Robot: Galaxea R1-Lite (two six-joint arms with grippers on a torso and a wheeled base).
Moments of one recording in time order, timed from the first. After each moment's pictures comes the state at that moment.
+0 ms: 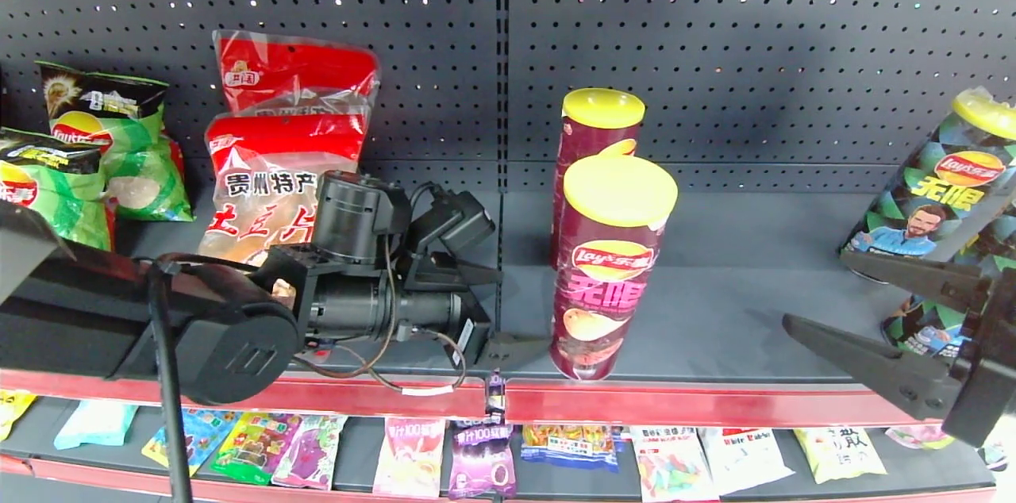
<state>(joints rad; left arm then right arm) -0.59 1.86 -0.91 -0.47 -0.49 0.20 0.49 1.04 -0.50 -0.38 0.13 -0.06</state>
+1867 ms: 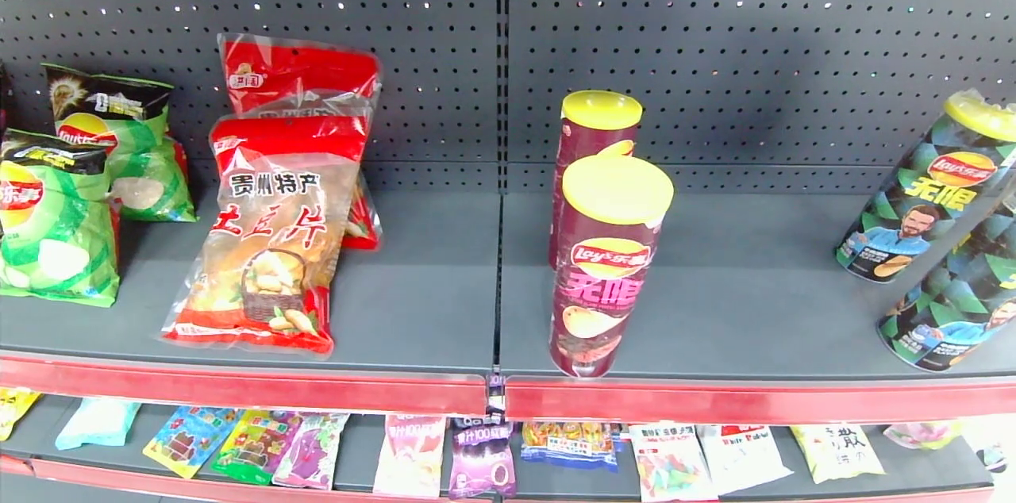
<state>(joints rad) 0.00 0.01 -0.13 0.14 -0.06 -0.07 0.00 0.01 -0.15 0.14 -0.05 -0.06</state>
